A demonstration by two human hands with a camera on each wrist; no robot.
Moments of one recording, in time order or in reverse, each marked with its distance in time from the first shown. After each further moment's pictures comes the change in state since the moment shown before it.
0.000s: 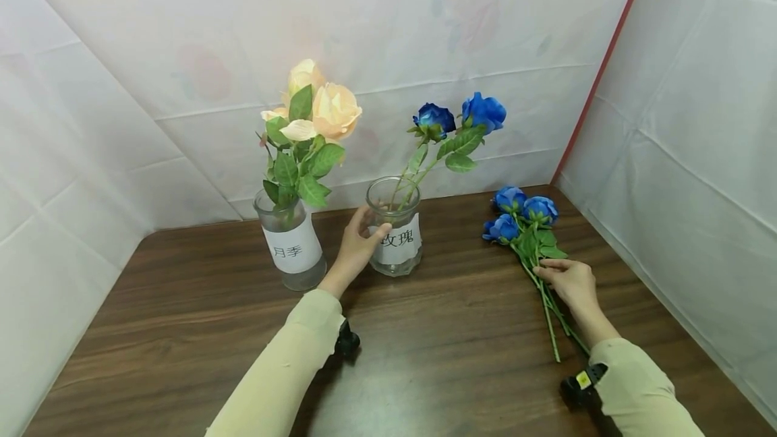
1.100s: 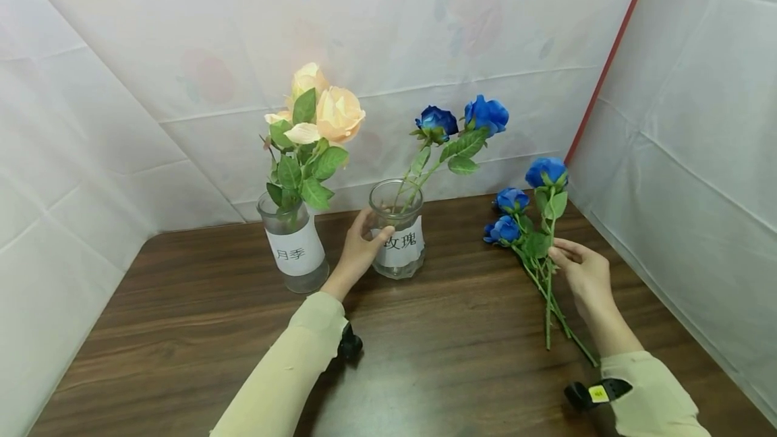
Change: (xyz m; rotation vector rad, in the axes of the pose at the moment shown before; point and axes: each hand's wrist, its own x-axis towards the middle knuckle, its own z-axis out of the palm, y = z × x) left_hand 0.000 -0.001 -0.001 0.005 -0.003 -0.014; right_hand -0.020 -0.039 -0.020 0.515 0.034 -0.035
